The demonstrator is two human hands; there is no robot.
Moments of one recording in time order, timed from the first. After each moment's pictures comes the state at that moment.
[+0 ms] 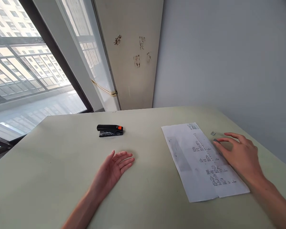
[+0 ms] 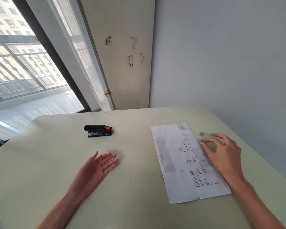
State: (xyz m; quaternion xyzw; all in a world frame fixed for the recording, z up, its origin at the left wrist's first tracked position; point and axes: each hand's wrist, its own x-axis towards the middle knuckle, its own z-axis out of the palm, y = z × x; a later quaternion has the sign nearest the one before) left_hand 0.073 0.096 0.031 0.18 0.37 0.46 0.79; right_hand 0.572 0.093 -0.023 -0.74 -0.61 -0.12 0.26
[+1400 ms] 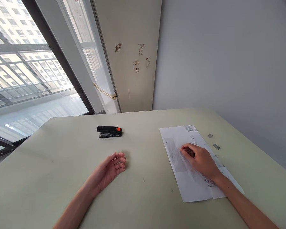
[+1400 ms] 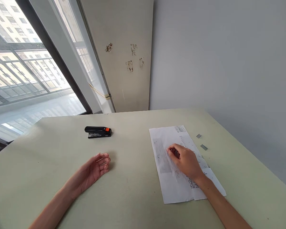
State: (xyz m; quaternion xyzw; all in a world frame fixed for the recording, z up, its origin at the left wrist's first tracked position) left_hand 0.063 0.101 0.038 0.25 0.38 0.40 0.80; right_hand 0.464 0.099 -0.003 -0.62 -0.70 0.18 0.30
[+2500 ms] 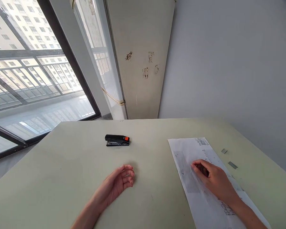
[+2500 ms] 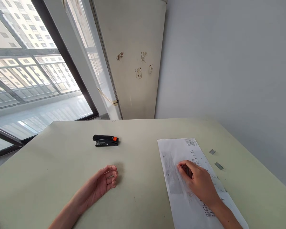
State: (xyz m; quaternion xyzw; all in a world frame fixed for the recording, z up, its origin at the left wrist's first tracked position) left_hand 0.059 0.098 0.034 0.24 0.35 0.40 0.81; right_hand 0.461 0.097 -0.007 -0.63 -0.69 0.19 0.29
